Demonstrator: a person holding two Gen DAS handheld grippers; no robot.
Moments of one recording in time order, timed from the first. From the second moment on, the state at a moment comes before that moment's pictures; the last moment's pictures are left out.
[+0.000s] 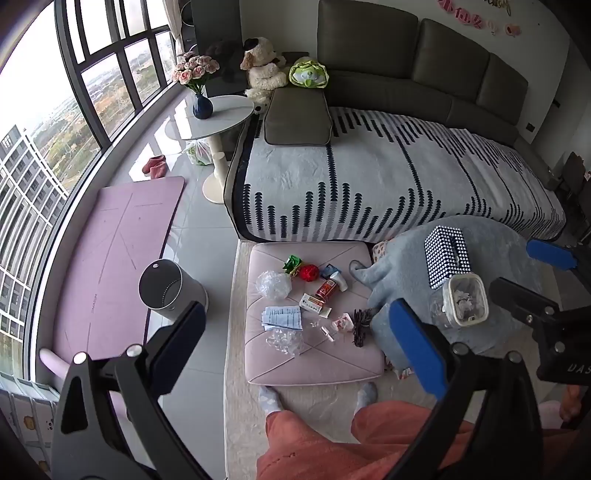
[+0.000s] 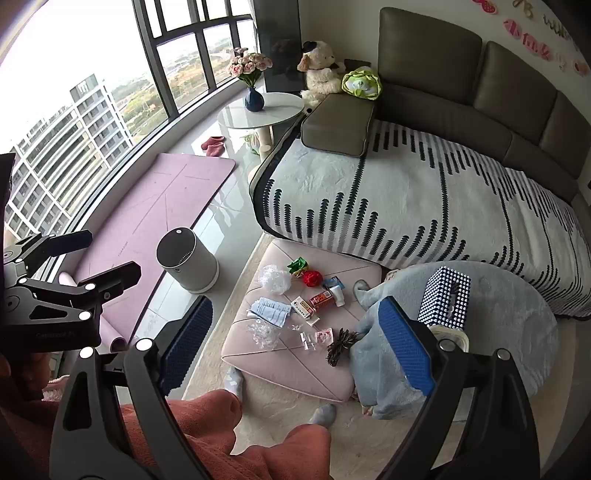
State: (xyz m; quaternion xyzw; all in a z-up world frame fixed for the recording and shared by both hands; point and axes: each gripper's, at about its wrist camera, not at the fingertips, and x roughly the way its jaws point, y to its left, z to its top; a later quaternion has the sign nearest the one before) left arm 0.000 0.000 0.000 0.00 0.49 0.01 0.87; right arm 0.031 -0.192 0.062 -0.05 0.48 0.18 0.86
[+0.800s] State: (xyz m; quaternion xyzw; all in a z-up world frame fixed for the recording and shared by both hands) left arm 0.000 0.000 0.000 -0.01 0.49 0.00 0.87; right arm 0.031 -0.192 0.063 -0.05 0.48 0.18 0.86
